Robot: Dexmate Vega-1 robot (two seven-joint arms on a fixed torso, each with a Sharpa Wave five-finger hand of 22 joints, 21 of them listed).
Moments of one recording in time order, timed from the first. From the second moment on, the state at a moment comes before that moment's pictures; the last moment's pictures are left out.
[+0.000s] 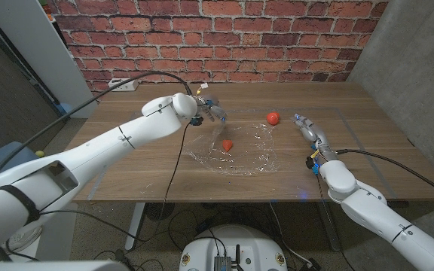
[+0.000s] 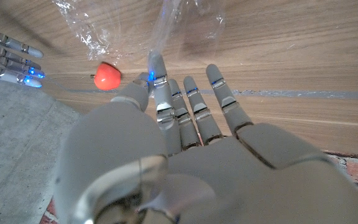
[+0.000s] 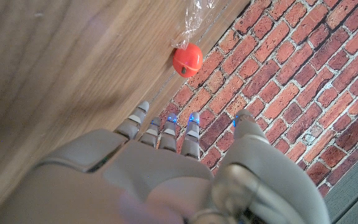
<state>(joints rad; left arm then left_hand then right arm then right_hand) 0.39 0.69 0.88 -1.92 0.08 0.78 -0.18 1.02 0.14 0.47 -0.17 0.24 1.13 0.11 0.33 0.30 0.66 -0.06 0.30 0.28 0.55 -0.05 0.26 0.23 0.36 0.11 0.68 0.18 -1.20 -0.71 -0.32 -1.80 0.30 0.01 -0.43 0.39 0.15 0.30 -0.15 0.19 0.27 -0.09 0.21 0.18 0.12 0.04 0.21 0.20 0.00 0.04 0.20 0.19 0.12 0.04 0.20 0.17</state>
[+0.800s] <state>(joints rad) 0.39 0.59 0.88 -1.87 0.04 0.68 -0.12 1.02 0.13 0.47 -0.17 0.24 1.13 0.11 0.34 0.31 0.67 -0.06 0.30 0.28 0.55 -0.05 0.26 0.23 0.36 0.11 0.68 0.18 -1.27 -0.75 -0.29 -1.83 0.30 0.02 -0.42 0.40 0.14 0.30 -0.15 0.19 0.28 -0.07 0.20 0.18 0.12 0.04 0.21 0.20 0.00 0.04 0.20 0.19 0.12 0.05 0.20 0.17</state>
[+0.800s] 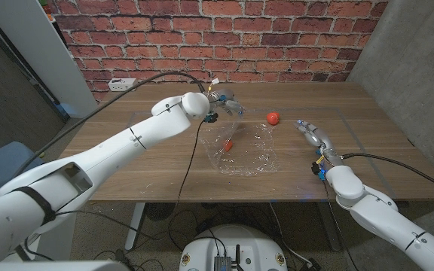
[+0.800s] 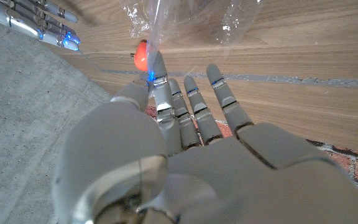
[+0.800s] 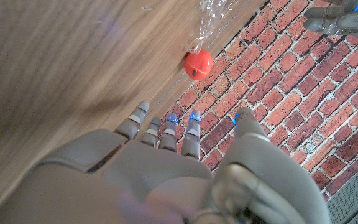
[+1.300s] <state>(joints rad) 0.32 0.50 0.97 -1.75 0.08 0.68 -0.14 1.02 0.13 0.47 -0.17 0.24 1.13 0.11 0.34 0.32 0.67 -0.06 0.30 0.29 0.55 -0.05 0.27 0.24 0.36 0.11 0.68 0.18 -1.32 -0.76 -0.25 -1.83 0.30 0.04 -0.43 0.40 0.14 0.30 -0.15 0.19 0.28 -0.07 0.20 0.18 0.13 0.04 0.21 0.20 0.00 0.04 0.20 0.19 0.12 0.05 0.20 0.17</state>
